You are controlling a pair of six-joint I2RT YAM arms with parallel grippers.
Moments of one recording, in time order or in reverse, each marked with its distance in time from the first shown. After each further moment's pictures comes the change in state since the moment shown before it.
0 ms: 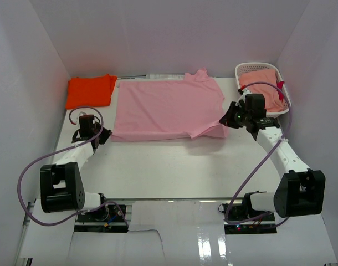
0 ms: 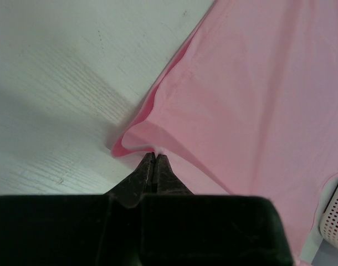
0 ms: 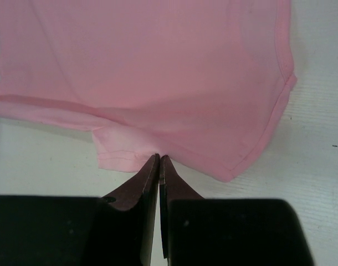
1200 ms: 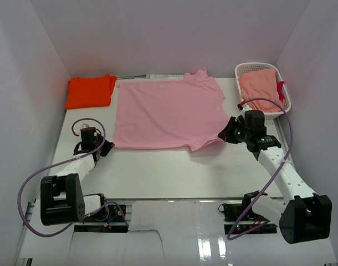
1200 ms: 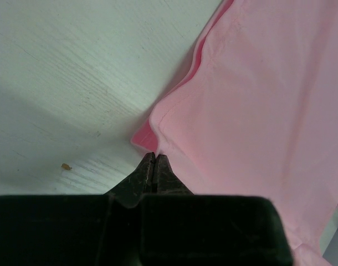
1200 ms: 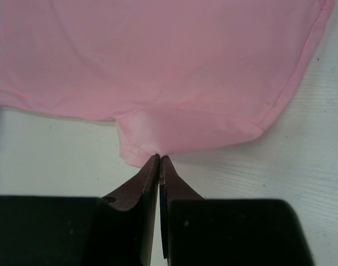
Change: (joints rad) left arm 0.000 -0.117 -0.187 0.030 0.044 0.020; right arm 0.052 -0.233 -0.233 0.014 0.010 0.049
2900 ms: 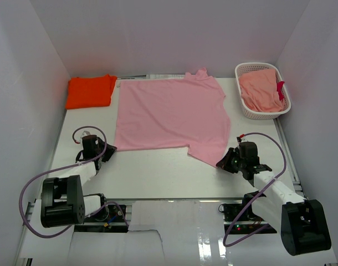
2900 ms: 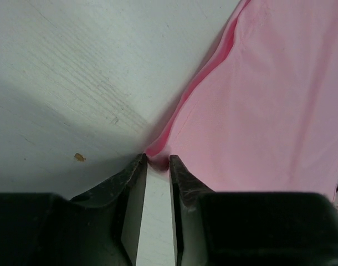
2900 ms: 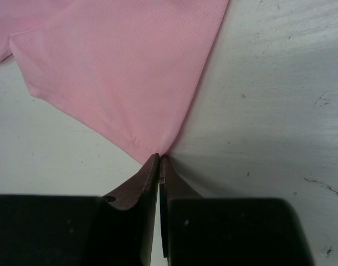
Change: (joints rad) left arm 0.000 -0.015 -0.143 0.161 0.004 -0.057; right arm 0.006 -0.096 -0.498 0.249 0.020 0.184
